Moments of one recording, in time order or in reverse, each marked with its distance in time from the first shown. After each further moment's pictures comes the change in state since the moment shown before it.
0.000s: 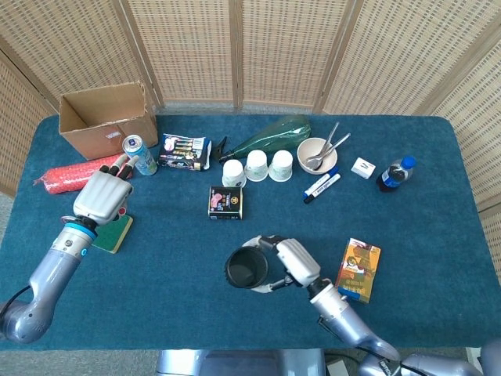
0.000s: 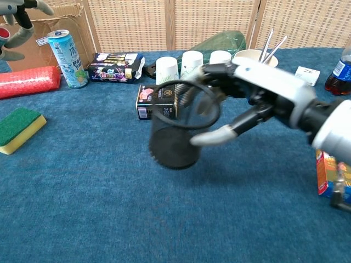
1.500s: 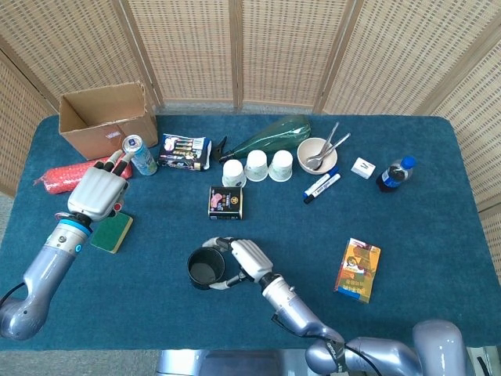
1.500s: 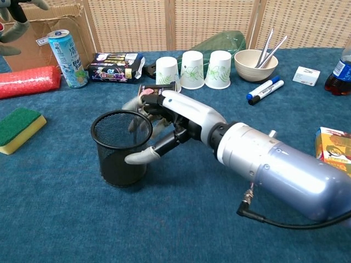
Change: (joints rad) left arm 0.011 0.020 -0.011 0.022 0.020 -0.018 -0.061; right arm 0.162 -0.291 0.087 0.219 0.217 -0.154 -0.058
